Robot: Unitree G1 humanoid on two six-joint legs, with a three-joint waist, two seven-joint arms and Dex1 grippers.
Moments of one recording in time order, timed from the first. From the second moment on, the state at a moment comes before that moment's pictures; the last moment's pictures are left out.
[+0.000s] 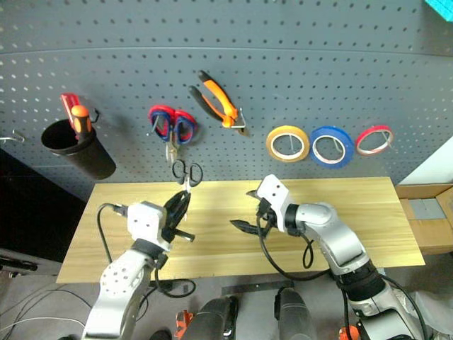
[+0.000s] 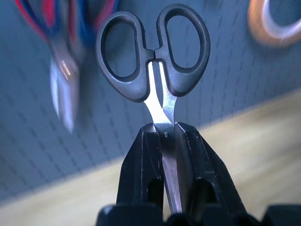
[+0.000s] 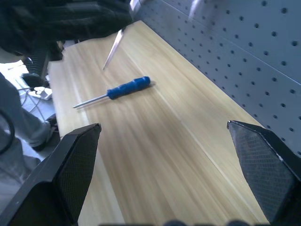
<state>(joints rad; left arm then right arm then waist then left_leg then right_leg) 0.13 0.25 0.00 -0.39 -0.02 -0.01 -0.24 -0.46 -0.38 0.31 -0.19 0.26 0.52 0.78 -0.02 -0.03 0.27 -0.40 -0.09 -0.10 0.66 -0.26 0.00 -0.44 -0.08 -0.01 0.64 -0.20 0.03</state>
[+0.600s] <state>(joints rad) -0.04 0.21 0.08 -0.39 0.04 -0.03 -0.12 -0.61 -0.30 0.16 -0.23 0.41 0.48 0.80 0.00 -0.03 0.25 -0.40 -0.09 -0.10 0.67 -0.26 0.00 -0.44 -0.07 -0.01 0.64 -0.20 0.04</state>
